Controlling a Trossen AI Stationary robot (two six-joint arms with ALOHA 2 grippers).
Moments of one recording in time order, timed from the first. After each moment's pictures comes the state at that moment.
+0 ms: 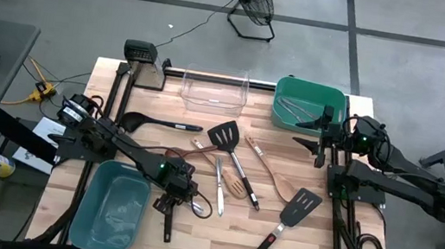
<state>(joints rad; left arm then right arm) -0.38 1.74 1.01 -0.51 -0.03 0.02 -0.44 0.43 0.47 -0.16 -0.31 -0.15</state>
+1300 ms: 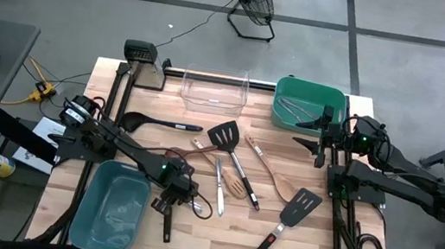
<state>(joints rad) -0.38 1.78 1.01 -0.55 0.02 0.05 -0.44 0.43 0.47 -0.16 -0.31 -0.15</state>
